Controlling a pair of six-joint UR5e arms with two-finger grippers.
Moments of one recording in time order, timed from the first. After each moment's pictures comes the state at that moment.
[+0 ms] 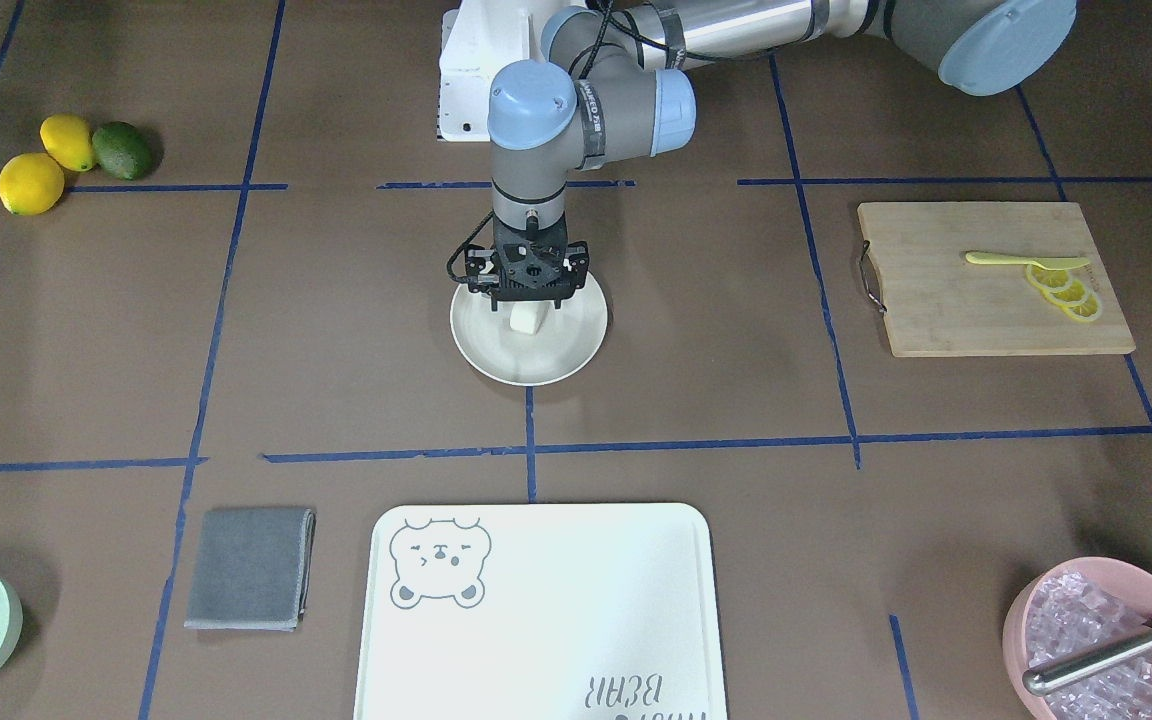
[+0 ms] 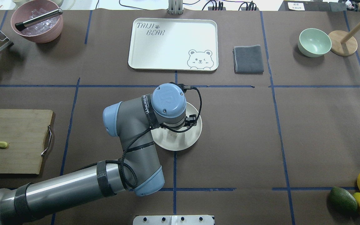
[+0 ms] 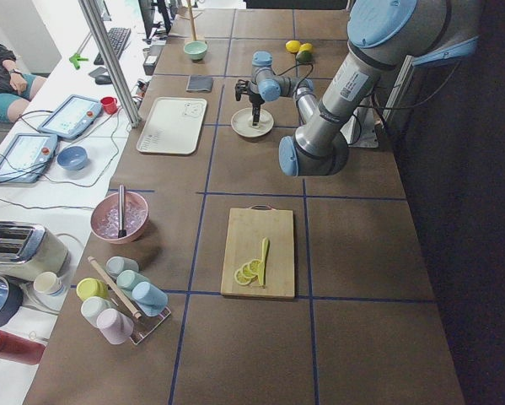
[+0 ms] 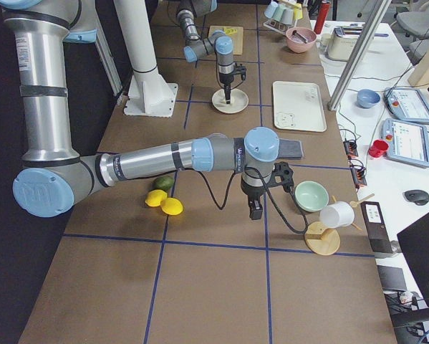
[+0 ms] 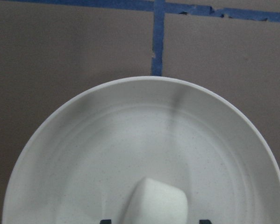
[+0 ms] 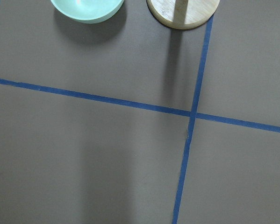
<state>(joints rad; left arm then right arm) -0.43 -2.44 -1.44 -1.68 -1.77 -1.33 1.55 -1.54 1.79 -1.74 2.37 -0.10</state>
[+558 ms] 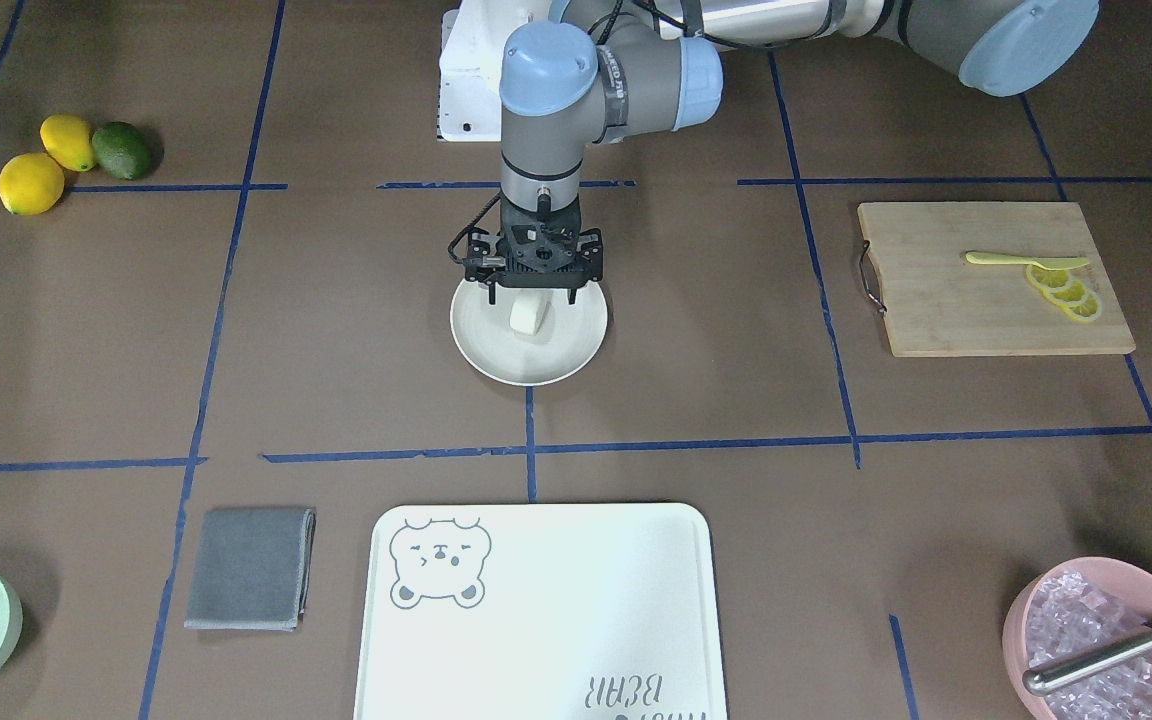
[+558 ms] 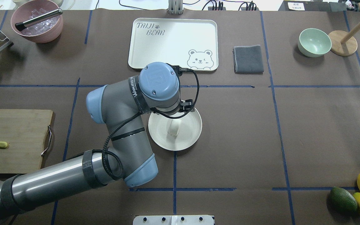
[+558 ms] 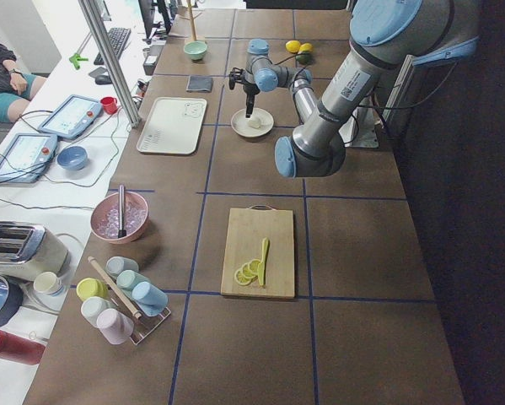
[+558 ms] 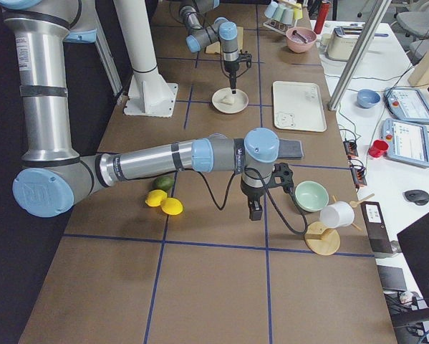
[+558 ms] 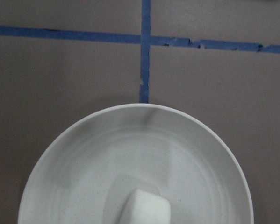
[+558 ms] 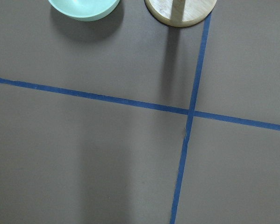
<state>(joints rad) -0.50 -2.42 -1.60 -1.53 -1.77 -1.23 1.55 -1.54 1.78 -1.74 2.37 -0.10</state>
